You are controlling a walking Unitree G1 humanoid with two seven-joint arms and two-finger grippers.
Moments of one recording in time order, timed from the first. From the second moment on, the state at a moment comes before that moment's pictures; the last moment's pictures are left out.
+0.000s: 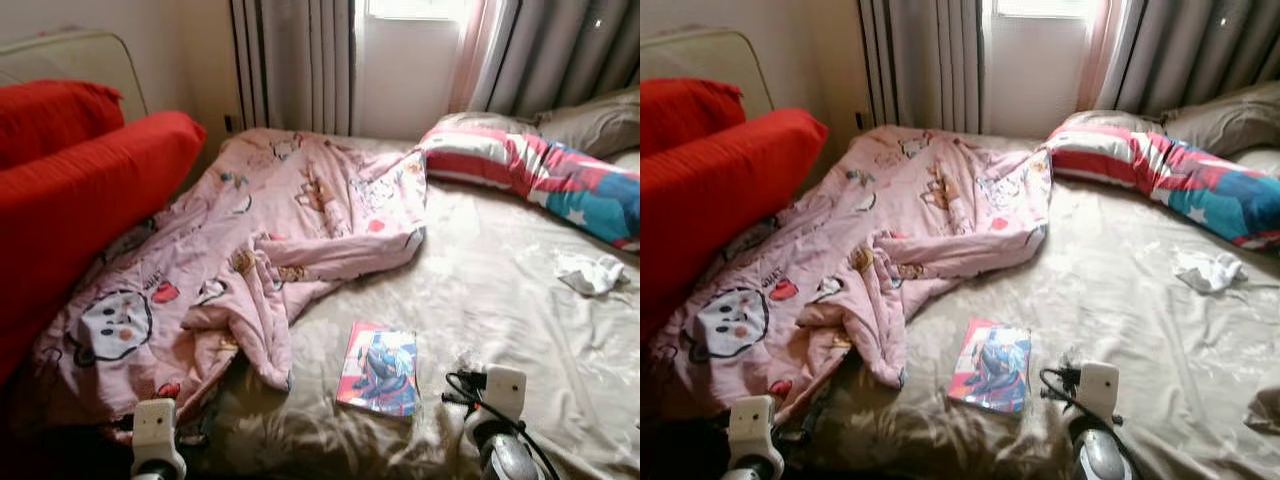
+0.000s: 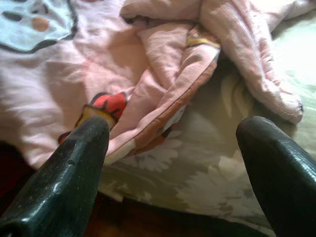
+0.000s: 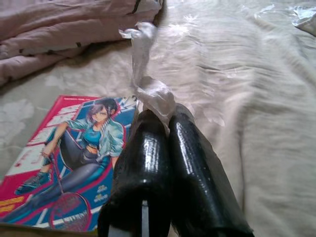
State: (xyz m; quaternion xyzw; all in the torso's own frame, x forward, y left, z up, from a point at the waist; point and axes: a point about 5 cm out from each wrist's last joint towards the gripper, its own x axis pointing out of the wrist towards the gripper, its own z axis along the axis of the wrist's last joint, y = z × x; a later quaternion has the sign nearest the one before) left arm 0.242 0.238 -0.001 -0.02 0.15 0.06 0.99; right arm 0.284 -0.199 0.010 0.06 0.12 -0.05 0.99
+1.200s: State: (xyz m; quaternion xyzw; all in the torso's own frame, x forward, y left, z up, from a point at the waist) left arm 0.189 0.229 -0.069 -0.01 0.39 0.06 0.92; right arm 0.199 -0.197 -0.074 0.01 0.42 -0.06 0.91
